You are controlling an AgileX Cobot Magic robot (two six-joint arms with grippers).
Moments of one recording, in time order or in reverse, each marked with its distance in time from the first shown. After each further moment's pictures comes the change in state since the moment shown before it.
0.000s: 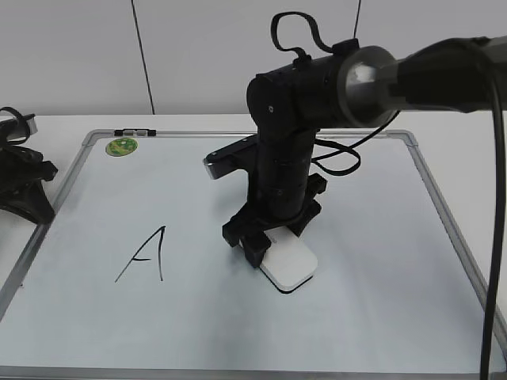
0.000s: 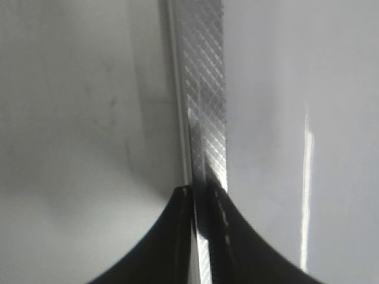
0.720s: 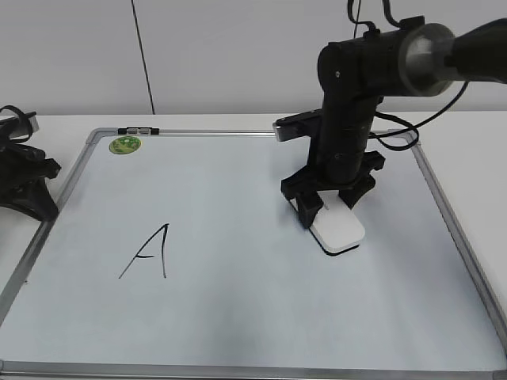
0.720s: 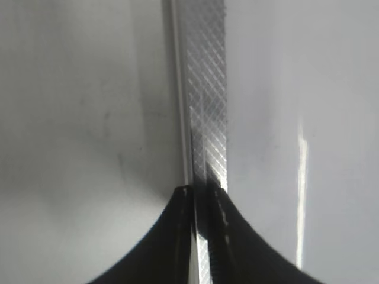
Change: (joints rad) left arm 0.000 0.002 0.000 -0.020 -0.018 0.000; right arm -0.203 0.030 -0.074 -0.028 0.054 0.038
